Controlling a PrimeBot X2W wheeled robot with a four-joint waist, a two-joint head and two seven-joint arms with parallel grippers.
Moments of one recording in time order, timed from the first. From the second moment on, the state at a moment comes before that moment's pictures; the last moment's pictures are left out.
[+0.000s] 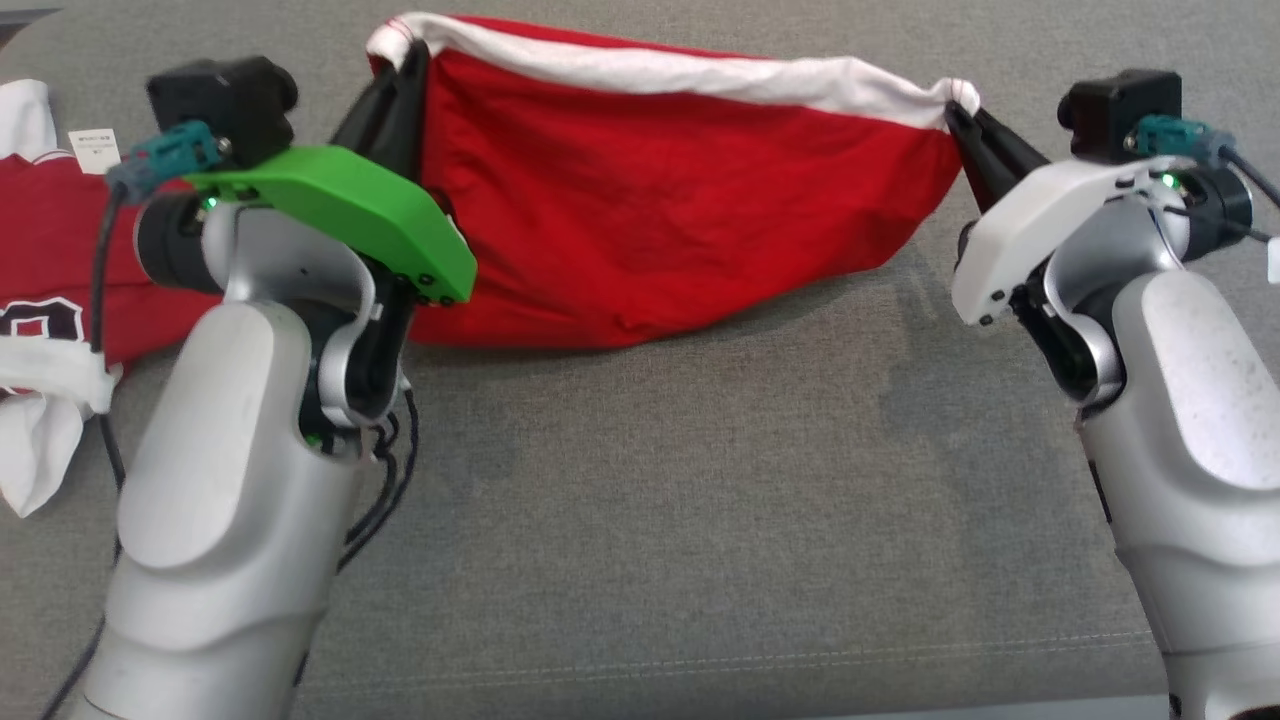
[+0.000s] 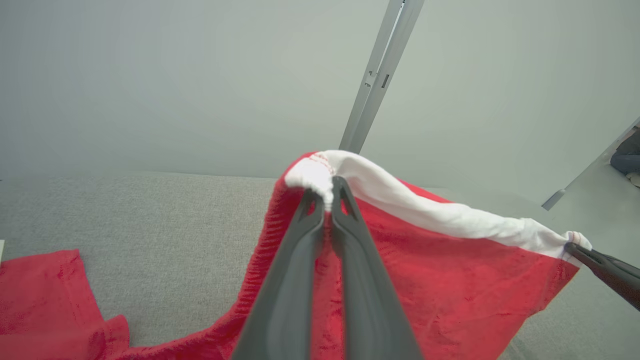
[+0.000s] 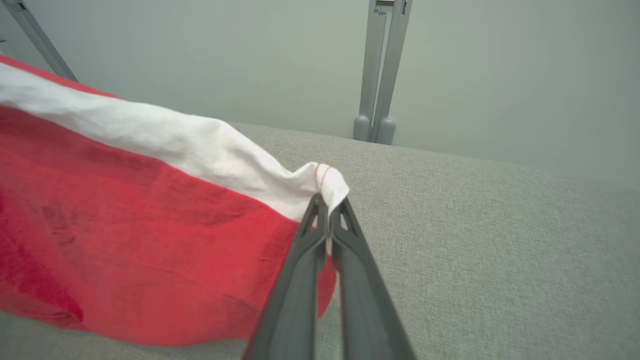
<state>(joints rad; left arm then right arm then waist) -0.70 0.14 -0.32 0.14 -0.56 0.12 0.25 -0.68 -0.19 0.14 0.31 0.25 0.13 0.25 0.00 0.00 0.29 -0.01</state>
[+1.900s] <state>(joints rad) -1.00 0.32 -0.35 0.22 -0.86 -0.13 -0.26 -1.27 -0.41 0.42 0.44 -0.02 0.13 -0.24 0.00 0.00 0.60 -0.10</state>
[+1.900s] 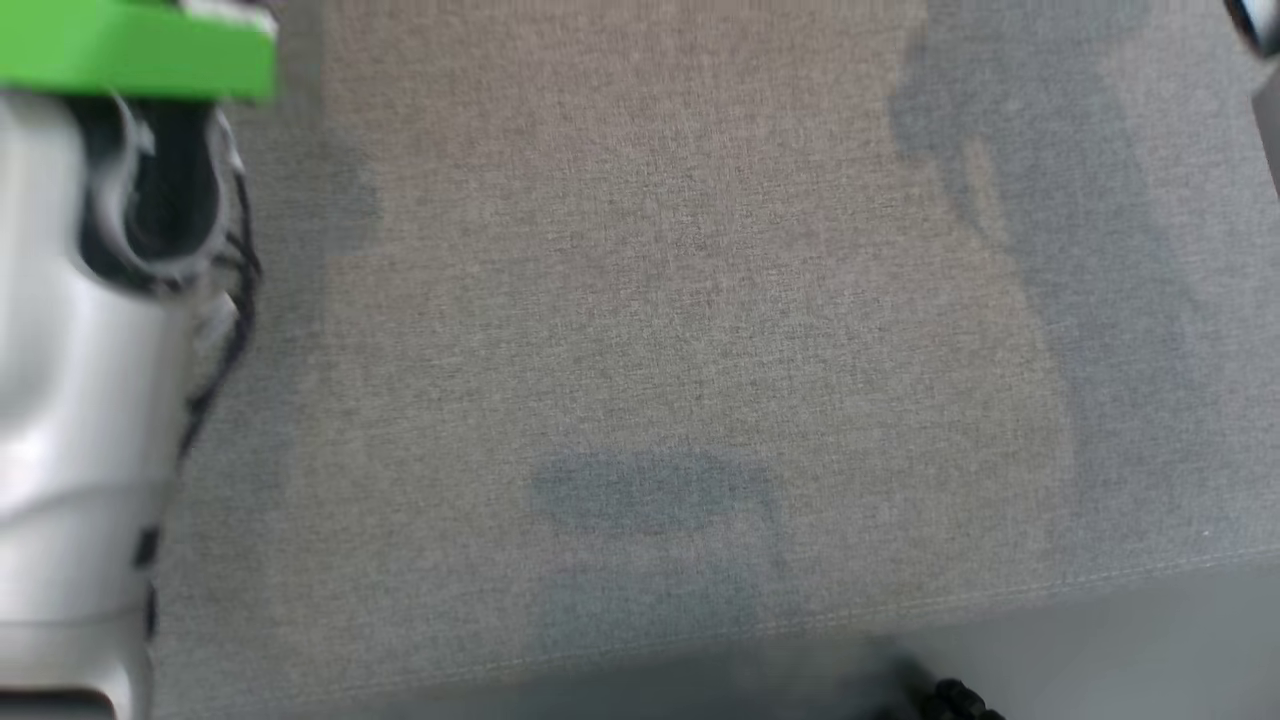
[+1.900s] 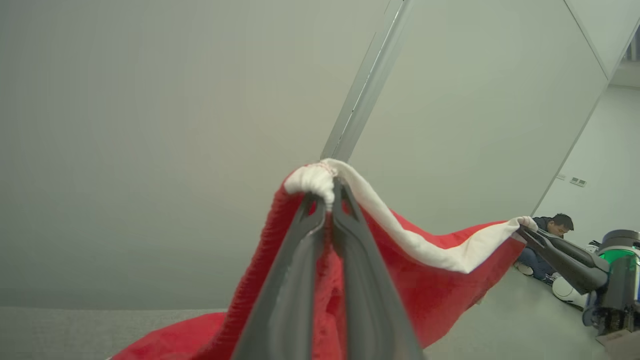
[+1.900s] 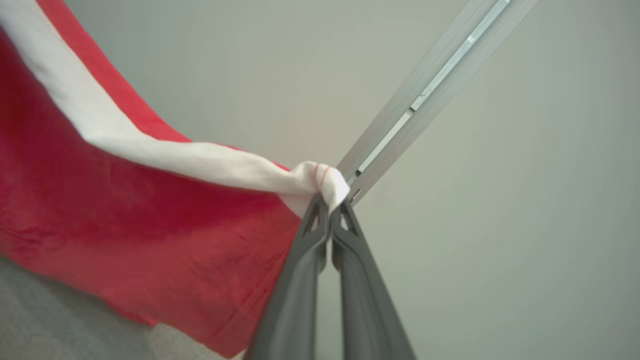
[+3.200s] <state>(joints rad) -0.12 0.23 -0.53 0.10 -0.43 -0.13 -0.24 -0.22 -0.81 0.36 -0.15 0.42 0.13 0.31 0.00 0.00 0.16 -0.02</state>
